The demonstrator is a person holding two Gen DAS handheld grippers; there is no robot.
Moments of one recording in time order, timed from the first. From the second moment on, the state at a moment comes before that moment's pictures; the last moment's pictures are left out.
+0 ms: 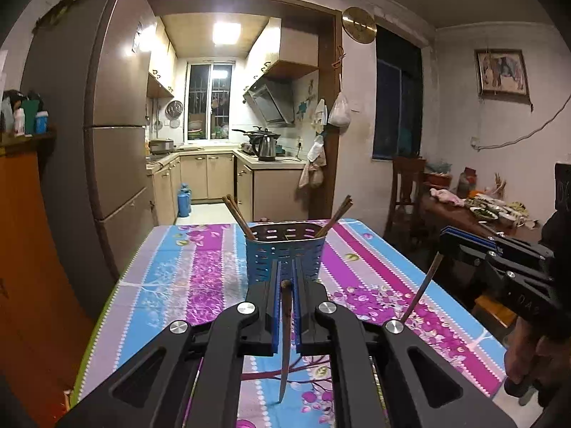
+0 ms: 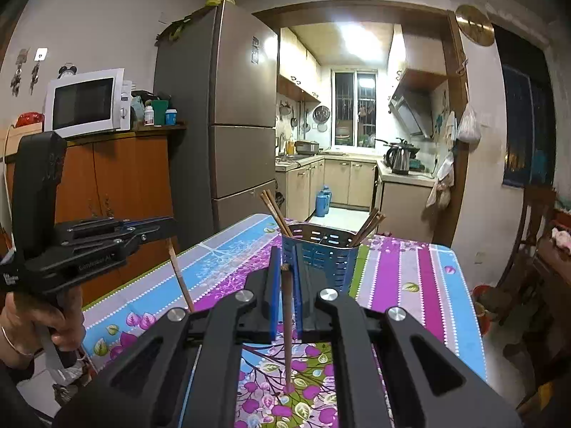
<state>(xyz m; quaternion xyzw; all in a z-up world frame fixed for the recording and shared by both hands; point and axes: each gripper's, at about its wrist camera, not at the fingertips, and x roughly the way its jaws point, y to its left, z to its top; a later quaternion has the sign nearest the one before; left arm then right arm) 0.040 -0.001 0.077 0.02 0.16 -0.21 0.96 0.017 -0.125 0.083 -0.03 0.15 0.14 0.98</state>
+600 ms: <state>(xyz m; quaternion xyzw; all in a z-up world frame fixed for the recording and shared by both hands) 0.079 -0.032 0.153 0.08 0.07 -0.15 0.98 0.093 -0.114 0.179 -0.02 0.11 0.15 0.98</state>
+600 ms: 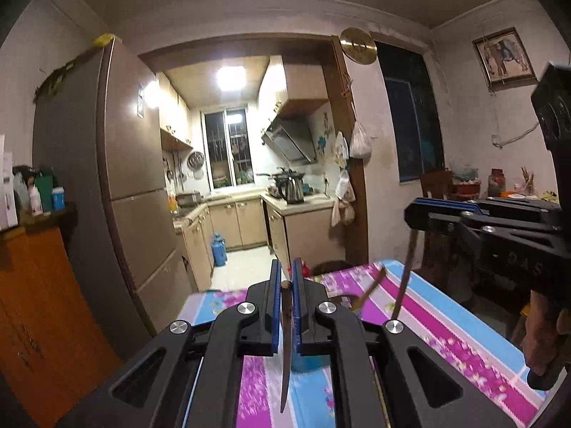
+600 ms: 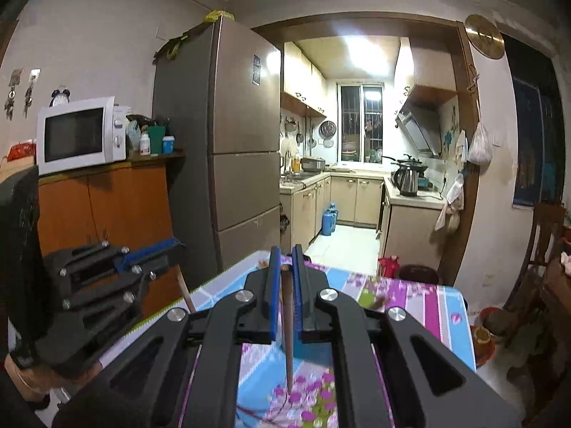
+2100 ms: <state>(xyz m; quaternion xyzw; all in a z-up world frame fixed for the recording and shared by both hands) 0.227 -0.045 0.093 0.03 0.10 -0.11 0.99 0.150 -0.155 0.127 0.01 0.07 0.06 1.00</state>
